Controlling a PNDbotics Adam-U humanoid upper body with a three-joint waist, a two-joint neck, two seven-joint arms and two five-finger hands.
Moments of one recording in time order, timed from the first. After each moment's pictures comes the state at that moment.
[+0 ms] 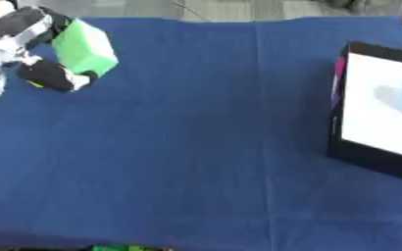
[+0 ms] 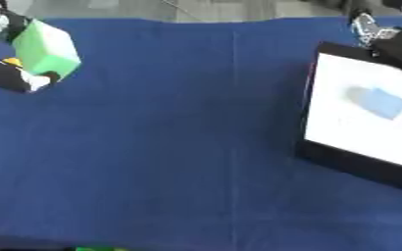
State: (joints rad) left arm -0.77 0.66 -0.30 -1.64 -0.54 0.33 -0.31; right arm -0.47 -0.76 0.04 -1.98 0.00 0.14 0.04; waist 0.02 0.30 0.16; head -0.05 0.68
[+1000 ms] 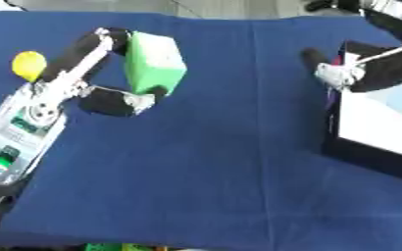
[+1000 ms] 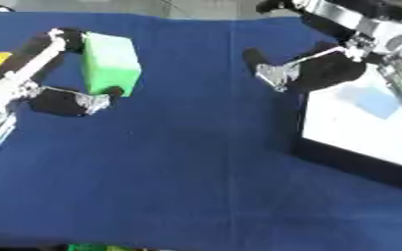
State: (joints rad) left arm -0.72 0.44 -0.38 -1.66 -0.41 0.10 -0.19; right arm -0.72 -0.74 0.27 -1.98 0.15 0.01 0.47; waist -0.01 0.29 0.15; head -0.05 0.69
